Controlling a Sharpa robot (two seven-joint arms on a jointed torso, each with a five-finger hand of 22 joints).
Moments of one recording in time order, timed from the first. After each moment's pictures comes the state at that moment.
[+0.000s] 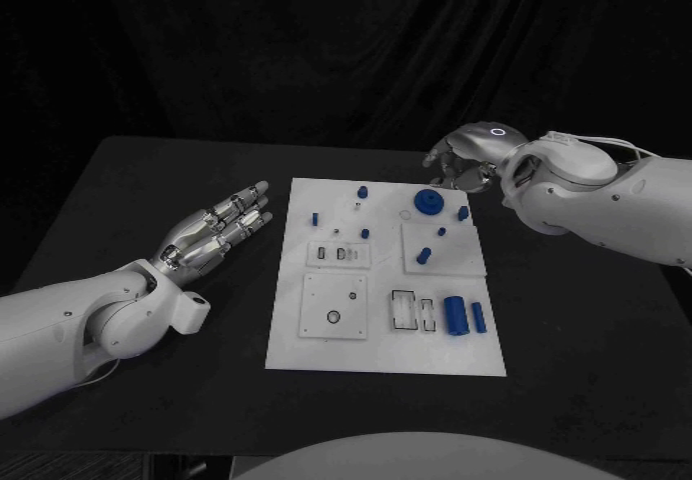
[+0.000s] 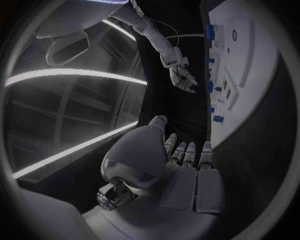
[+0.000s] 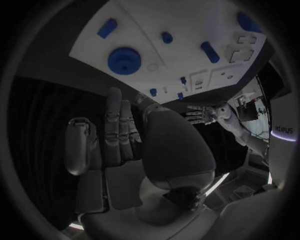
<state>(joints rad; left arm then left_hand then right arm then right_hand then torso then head) 1.16 -1.00 -0.20 1.49 -0.27 0.08 0.68 1.37 0.29 -0.13 0.17 0.52 0.21 -0.04 0.02 0.03 0.00 0.03 0.01 0.00 0.00 0.03 0.00 0.00 0.15 0.00 0.13 0.00 0.00 1.45 -0.87 -0.24 1.40 -1.60 -0.35 -0.10 1.39 -0.06 0.23 0.17 0.18 0.82 0.10 0.08 0.21 0.99 0.03 1.00 0.76 1.22 -0.03 0.83 0.50 0.05 1.42 0.08 1.43 1.31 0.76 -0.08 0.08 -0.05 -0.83</state>
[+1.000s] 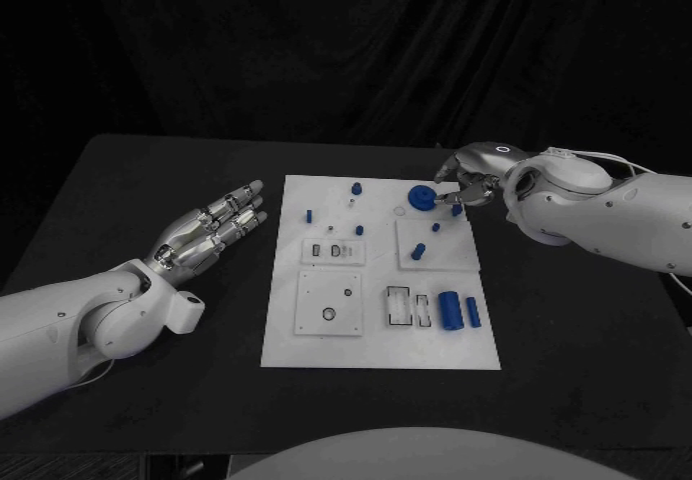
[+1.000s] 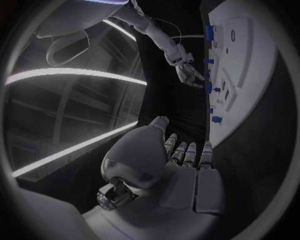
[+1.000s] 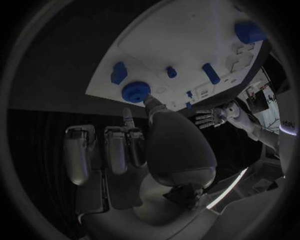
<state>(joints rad) 1.16 -0.99 -0.21 1.48 -0.27 0.09 0.68 1.37 0.29 -0.07 0.15 0.52 0.20 -0.04 0.02 0.03 0.00 0.04 0.01 0.00 0.00 0.05 0.00 0.00 0.15 0.00 0.14 0.00 0.00 1.39 -0.87 -0.24 1.35 -1.51 -0.31 -0.14 1.30 -0.05 0.13 0.19 0.17 0.81 0.10 0.09 0.25 1.46 0.02 1.57 1.31 1.47 -0.02 1.57 1.31 0.01 1.46 0.09 1.57 1.31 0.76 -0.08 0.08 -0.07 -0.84</state>
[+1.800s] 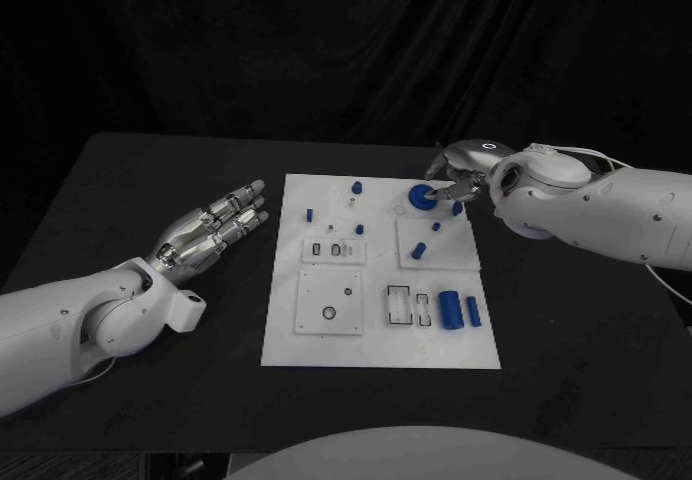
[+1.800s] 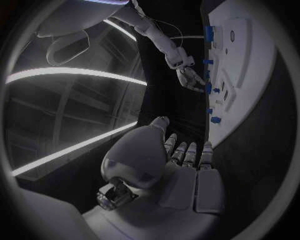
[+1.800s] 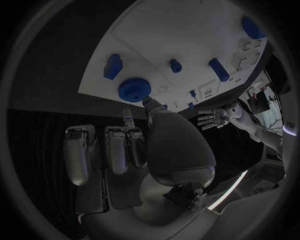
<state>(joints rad) 1.16 -0.99 -0.21 1.47 -0.27 0.10 0.68 1.37 0.29 -0.05 0.14 0.52 0.20 -0.04 0.02 0.03 0.00 0.04 0.01 0.00 0.00 0.06 0.00 0.00 0.15 0.00 0.14 0.00 0.00 1.39 -0.79 -0.24 1.28 -1.51 -0.30 -0.15 1.29 -0.04 0.13 0.19 0.24 0.81 0.09 0.08 0.25 1.47 0.02 1.57 1.31 1.47 -0.03 1.57 1.31 0.01 1.47 0.08 1.57 1.31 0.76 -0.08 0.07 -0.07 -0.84</state>
